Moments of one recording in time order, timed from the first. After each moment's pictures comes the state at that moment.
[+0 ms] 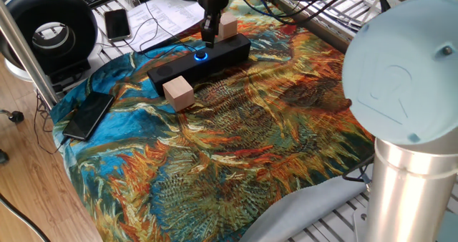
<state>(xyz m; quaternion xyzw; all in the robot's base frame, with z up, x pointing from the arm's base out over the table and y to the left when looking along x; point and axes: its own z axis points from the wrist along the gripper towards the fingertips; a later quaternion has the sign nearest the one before) 0.687 -0.014 0.117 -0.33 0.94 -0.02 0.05</state>
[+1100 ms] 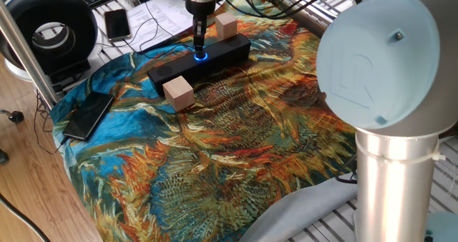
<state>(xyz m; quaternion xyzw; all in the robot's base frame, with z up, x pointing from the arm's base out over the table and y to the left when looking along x) 0.719 -0.005 0.088 -0.42 0.91 -0.02 0.05</state>
